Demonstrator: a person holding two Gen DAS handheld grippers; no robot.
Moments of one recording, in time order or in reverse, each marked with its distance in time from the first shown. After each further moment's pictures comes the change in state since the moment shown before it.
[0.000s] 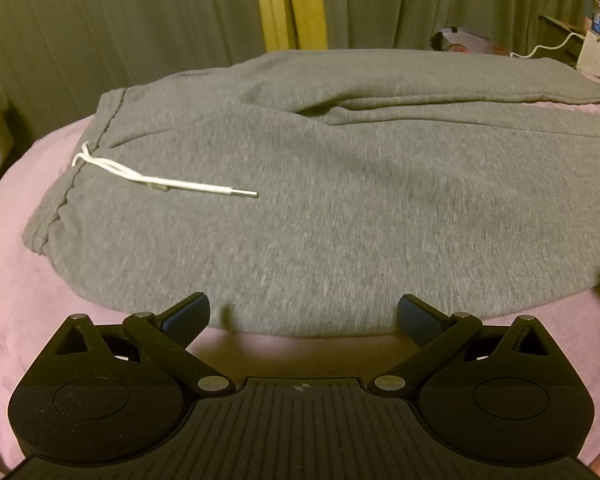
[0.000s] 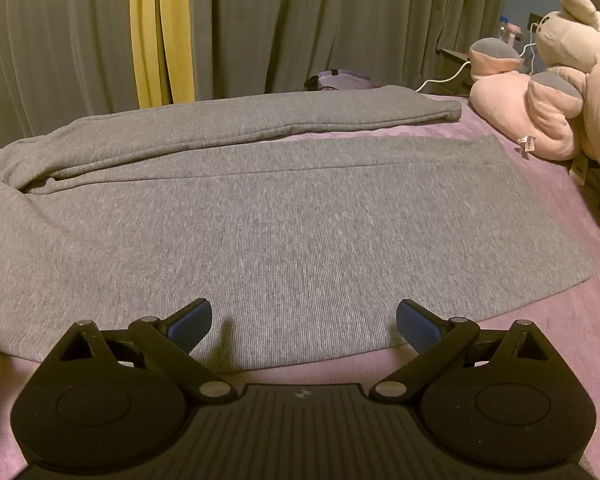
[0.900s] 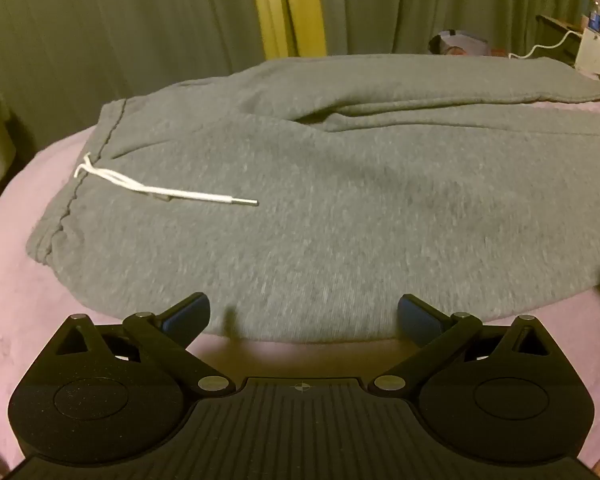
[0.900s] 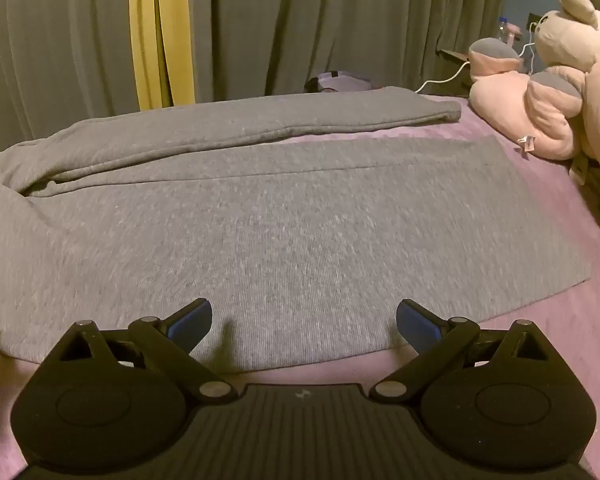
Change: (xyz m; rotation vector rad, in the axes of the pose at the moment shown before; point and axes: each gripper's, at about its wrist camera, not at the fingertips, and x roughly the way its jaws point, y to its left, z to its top) left arm -0.003 -0.002 0.005 0.016 -0.013 0.011; right arm -0.002 -0.001 0.001 0.007 -0.003 0.008
